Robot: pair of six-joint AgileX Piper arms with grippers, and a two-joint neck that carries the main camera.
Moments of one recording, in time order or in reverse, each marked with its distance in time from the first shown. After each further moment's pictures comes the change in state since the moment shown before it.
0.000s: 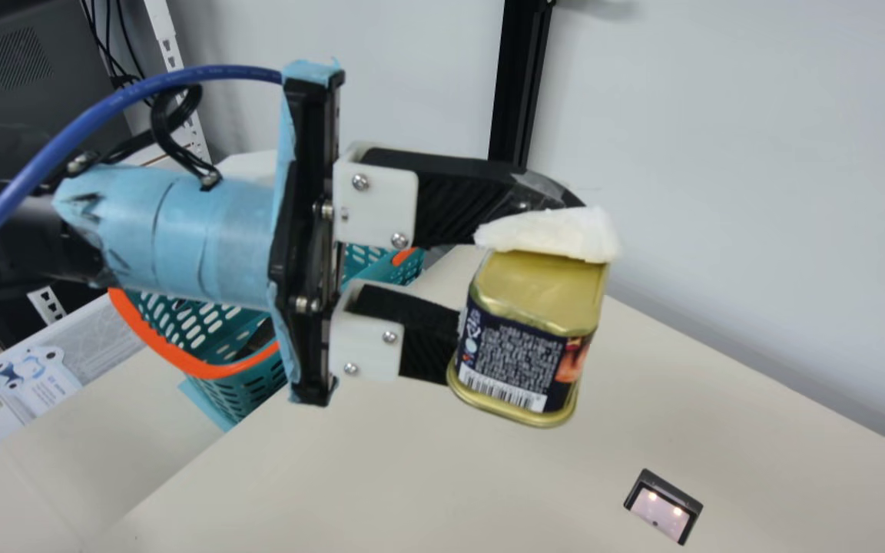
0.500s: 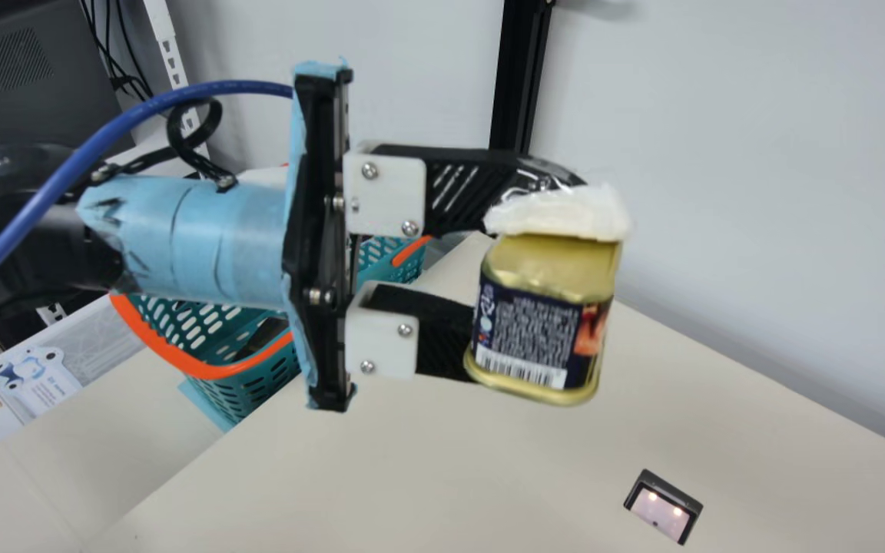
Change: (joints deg) left arm -0.9 1.5 2.7 -8.5 0.0 -0.2; right arm 0.0 0.0 0.0 0.0 0.0 0.0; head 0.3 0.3
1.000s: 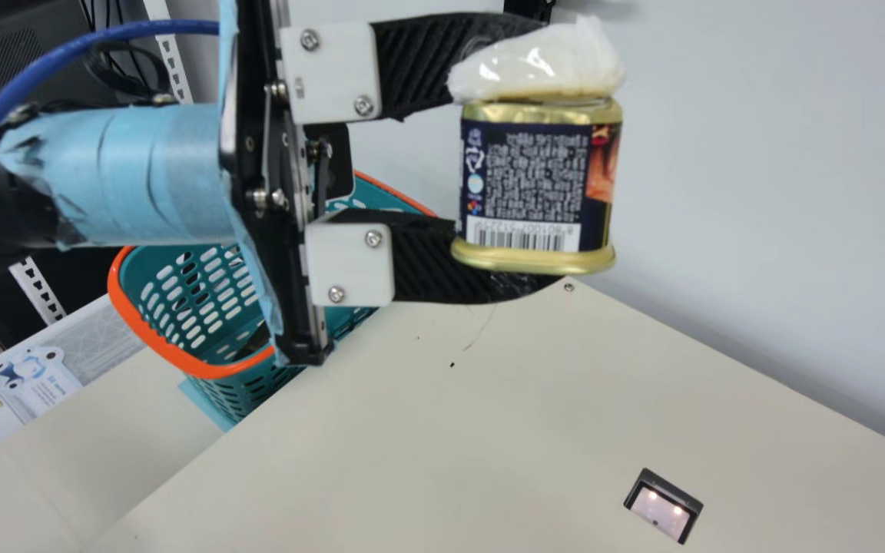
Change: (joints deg) left arm 2.4 -2.7 -5.4 -1.9 0.3 -13.1; right arm 0.0 0.0 0.0 0.0 0.0 0.0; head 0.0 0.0
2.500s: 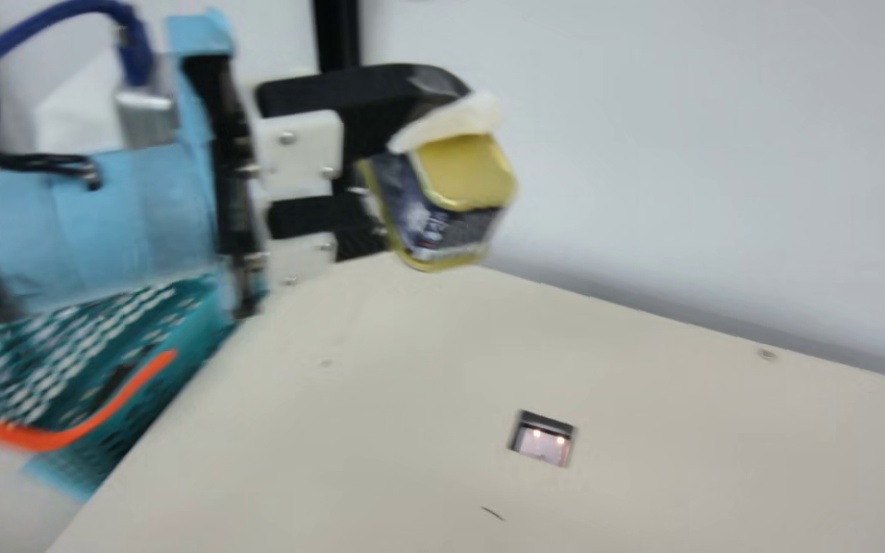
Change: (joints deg) left arm -21.3 2.3 -2.6 13.5 -38.5 31.1; right arm 0.0 0.0 0.0 0.0 0.0 0.0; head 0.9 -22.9
